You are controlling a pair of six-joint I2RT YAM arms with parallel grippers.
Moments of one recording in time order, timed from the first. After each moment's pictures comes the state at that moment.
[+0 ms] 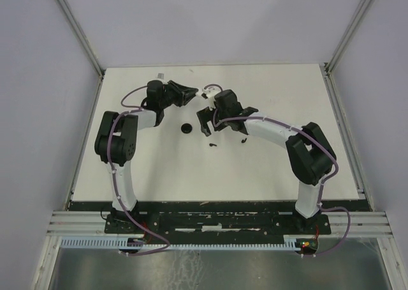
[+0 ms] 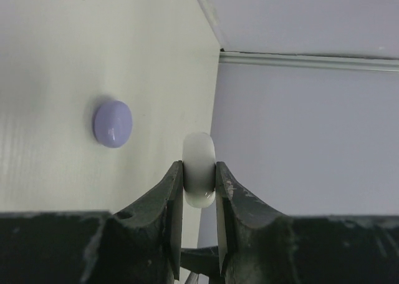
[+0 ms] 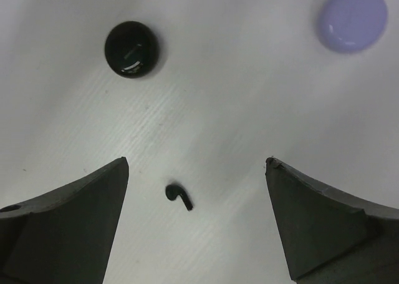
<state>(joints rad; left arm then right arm) -0.21 2.04 1.19 0.63 0.50 -1.33 0.65 1.85 1.30 -0.18 -0.07 0.08</state>
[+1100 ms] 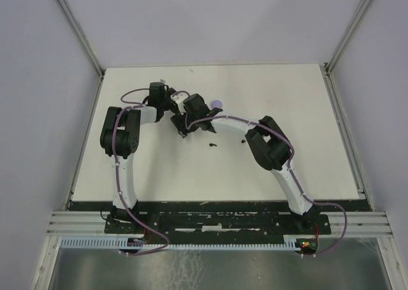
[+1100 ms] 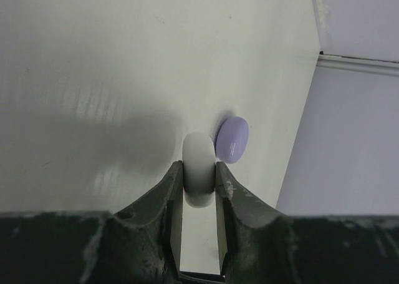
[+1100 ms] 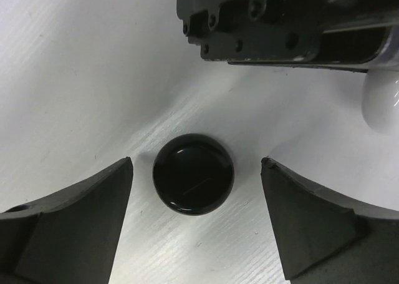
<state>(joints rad) -0.18 2.19 1.33 0.31 0.46 -1.06 0.79 2.33 1.79 -0.18 -0.05 0.01</state>
